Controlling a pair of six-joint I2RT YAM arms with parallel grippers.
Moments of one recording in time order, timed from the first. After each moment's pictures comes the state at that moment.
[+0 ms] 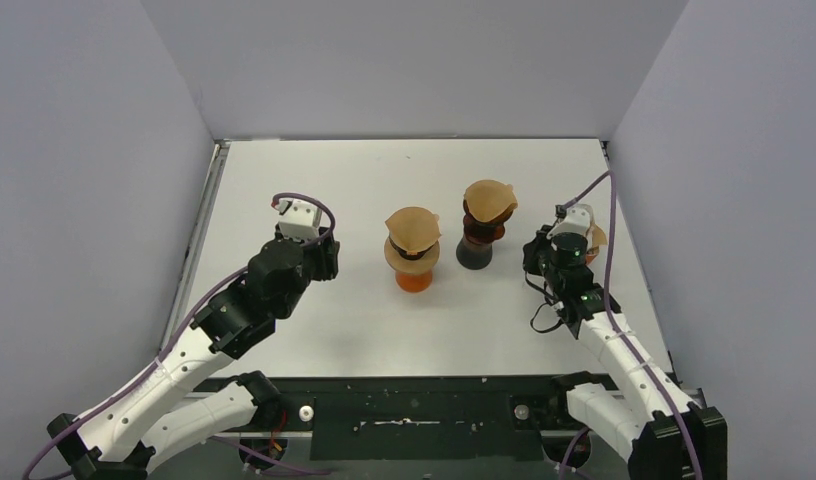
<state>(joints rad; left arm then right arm) -0.78 0.81 0.88 -0.40 -0.51 -0.27 0.25 0.89 0.57 -0.14 0.17 0.33</state>
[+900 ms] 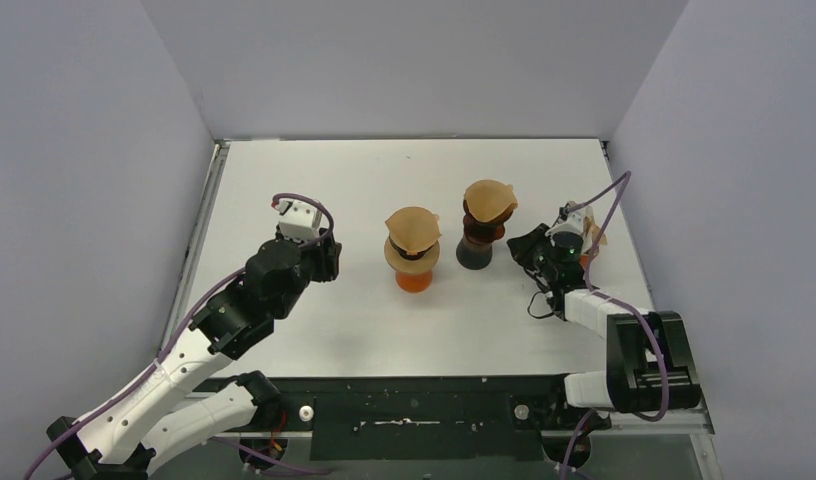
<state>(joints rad) -0.77 0.79 0.87 -0.40 -0.46 -0.27 0.06 1.31 0.42 0.49 -0.15 0.61</state>
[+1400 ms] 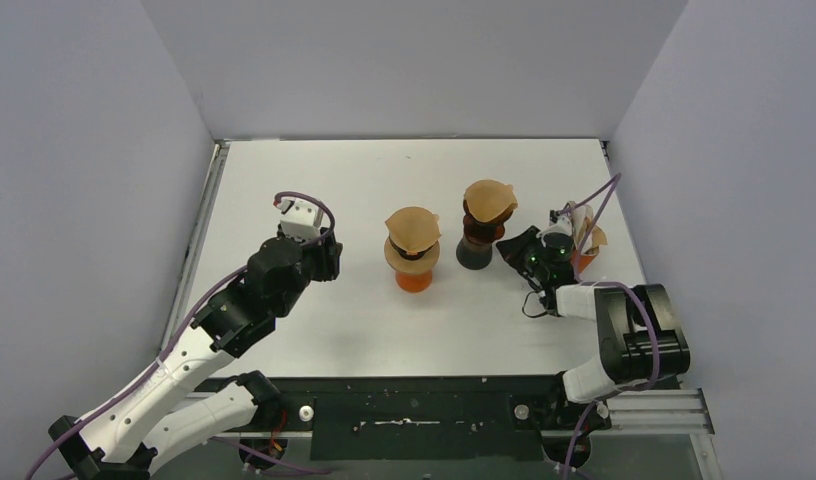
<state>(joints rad) -0.76 0.81 0.87 -0.40 -0.44 -0.27 0.08 1.49 0.43 0.64 -0.20 0.70</state>
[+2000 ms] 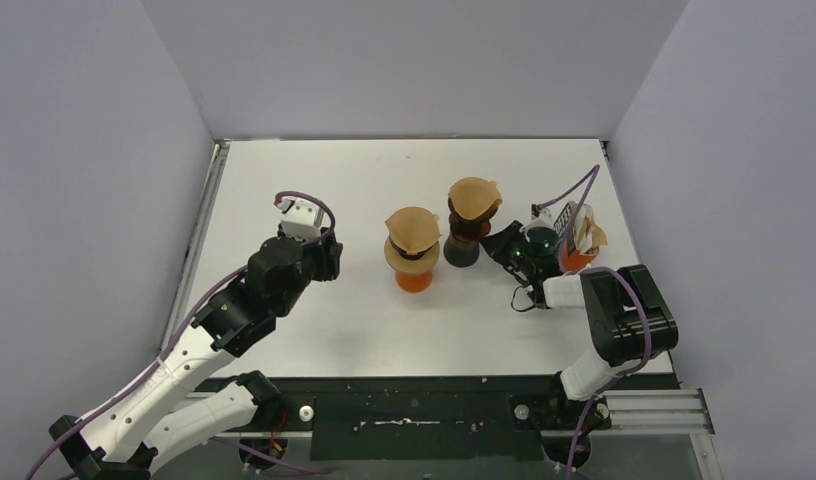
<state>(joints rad) -0.75 0.81 0.87 -0.40 -0.43 -0.27 0.18 1.60 0.49 0.71 -0.20 0.72</state>
